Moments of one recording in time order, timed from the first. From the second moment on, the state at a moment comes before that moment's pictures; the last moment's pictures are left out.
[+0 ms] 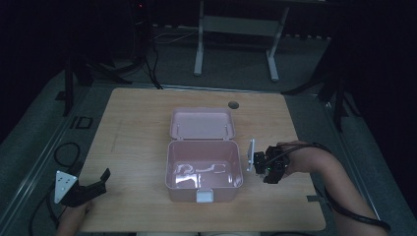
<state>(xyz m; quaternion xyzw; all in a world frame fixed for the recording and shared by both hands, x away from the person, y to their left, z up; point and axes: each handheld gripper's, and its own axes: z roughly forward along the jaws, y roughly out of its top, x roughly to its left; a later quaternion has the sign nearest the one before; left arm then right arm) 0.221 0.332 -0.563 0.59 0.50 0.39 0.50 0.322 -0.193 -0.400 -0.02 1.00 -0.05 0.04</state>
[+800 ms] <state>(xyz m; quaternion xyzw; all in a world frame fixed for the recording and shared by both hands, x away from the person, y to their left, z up) 0.221 0.332 -0.563 0.59 0.50 0.39 0.50 0.321 -0.146 -0.354 -0.02 1.00 -0.01 0.04</state>
